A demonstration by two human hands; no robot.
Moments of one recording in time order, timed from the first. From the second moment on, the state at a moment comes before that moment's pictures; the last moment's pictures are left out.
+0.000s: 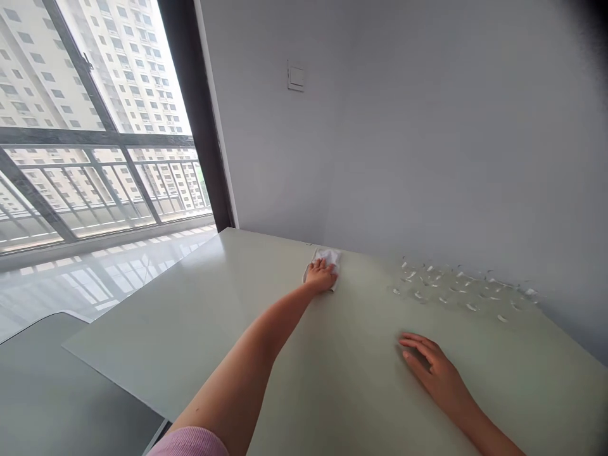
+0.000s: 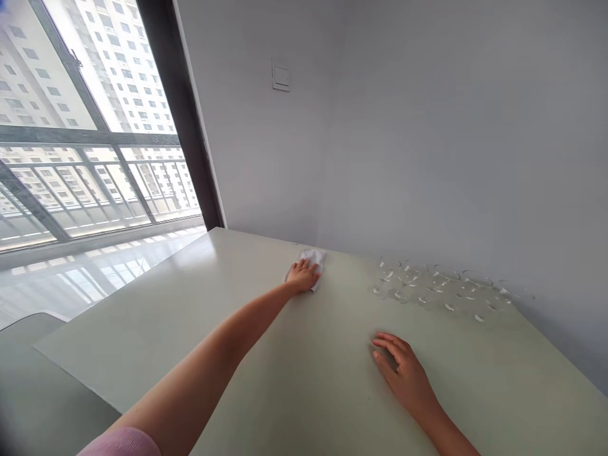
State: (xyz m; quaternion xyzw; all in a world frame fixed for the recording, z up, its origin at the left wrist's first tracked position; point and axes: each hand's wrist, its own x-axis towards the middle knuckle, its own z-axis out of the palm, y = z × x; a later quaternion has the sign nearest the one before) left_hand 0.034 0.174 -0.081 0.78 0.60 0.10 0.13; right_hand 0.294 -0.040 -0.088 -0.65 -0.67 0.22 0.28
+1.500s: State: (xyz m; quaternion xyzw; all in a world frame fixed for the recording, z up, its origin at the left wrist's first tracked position) left_hand -0.098 -0.113 -0.049 0.90 0.41 0.09 0.11; right_hand 0.298 -0.038 -0.094 -0.62 -0.69 0.17 0.32
